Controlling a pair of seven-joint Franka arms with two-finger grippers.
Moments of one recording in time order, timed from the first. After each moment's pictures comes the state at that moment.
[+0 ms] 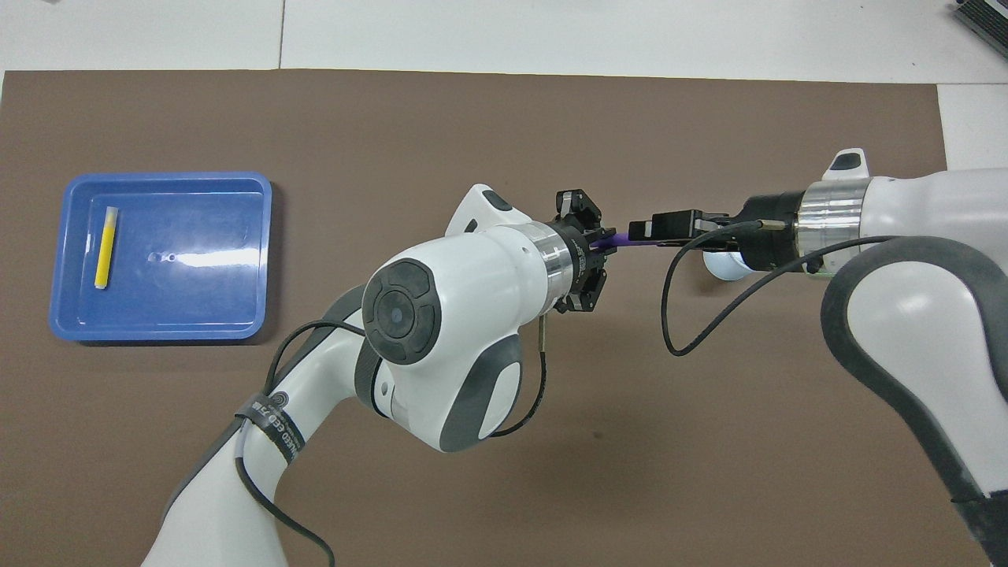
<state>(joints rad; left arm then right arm) -0.63 0.30 -0.16 -1.70 -0.41 2.66 -1.99 0.10 0.00 0.07 -1.95 0.80 2.14 -0.18</state>
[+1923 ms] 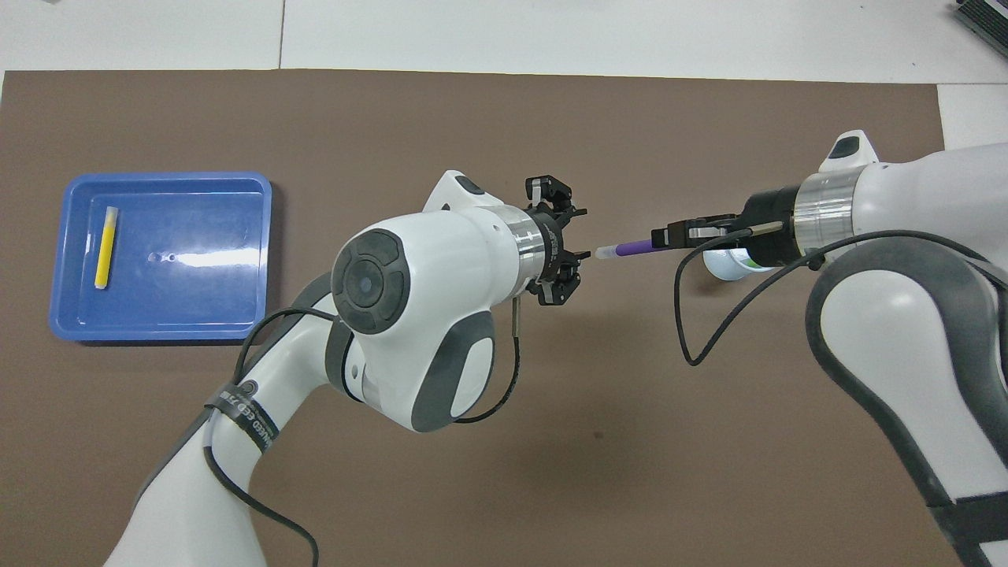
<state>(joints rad) -0.58 0.29 -0.14 -1.70 -0.41 2.55 -1.97 0.10 0.02 0.07 -1.88 0.52 2.06 -0.19</state>
